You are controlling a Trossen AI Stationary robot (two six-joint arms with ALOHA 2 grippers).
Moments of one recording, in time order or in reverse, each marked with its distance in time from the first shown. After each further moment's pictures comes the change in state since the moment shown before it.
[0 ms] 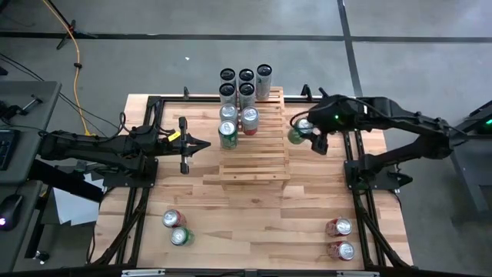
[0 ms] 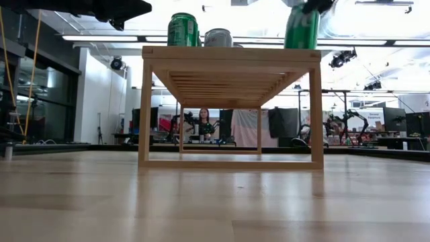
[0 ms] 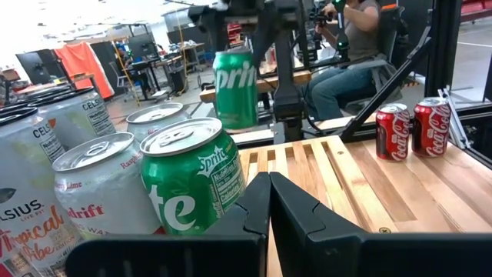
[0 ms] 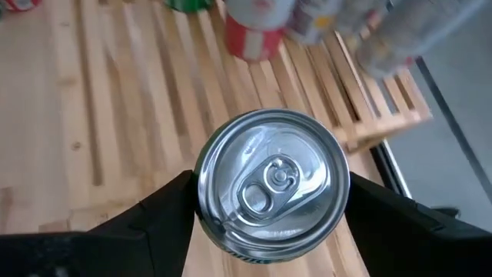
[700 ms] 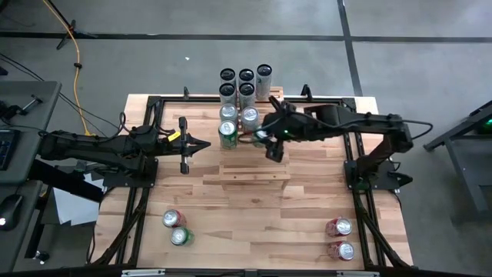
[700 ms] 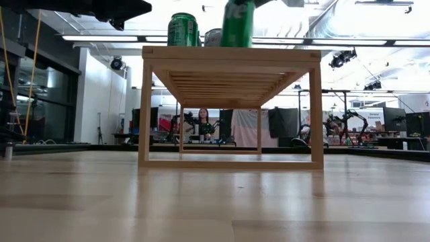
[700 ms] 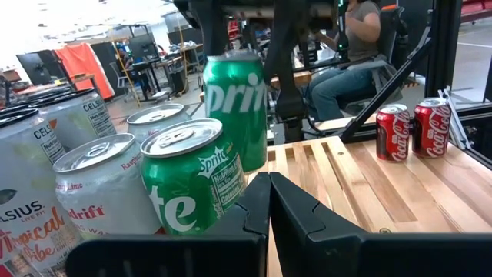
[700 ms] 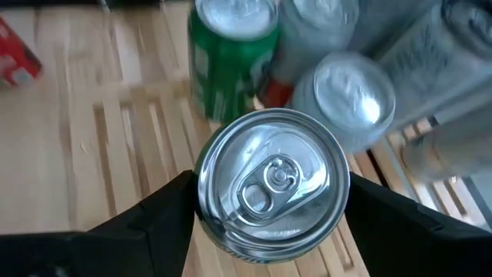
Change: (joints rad) left arm 0.000 0.000 0.000 0.002 0.000 0.001; right arm 0.153 0.465 0.387 0.078 0.149 0.111
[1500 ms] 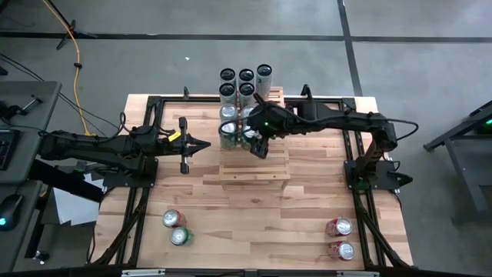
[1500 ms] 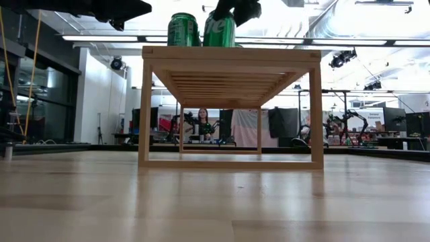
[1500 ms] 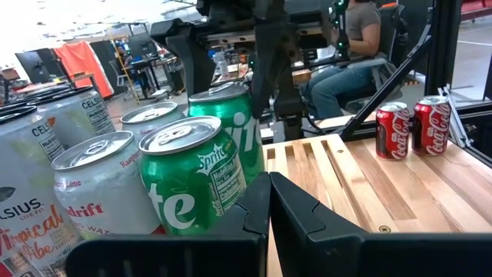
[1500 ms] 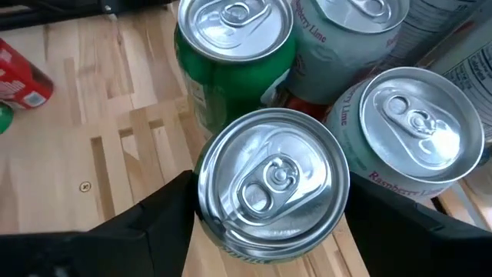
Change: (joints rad) left arm 0.000 0.000 0.000 -0.006 0.000 0.000; right arm -0.079 0.145 0.088 0.046 -0.130 0.035
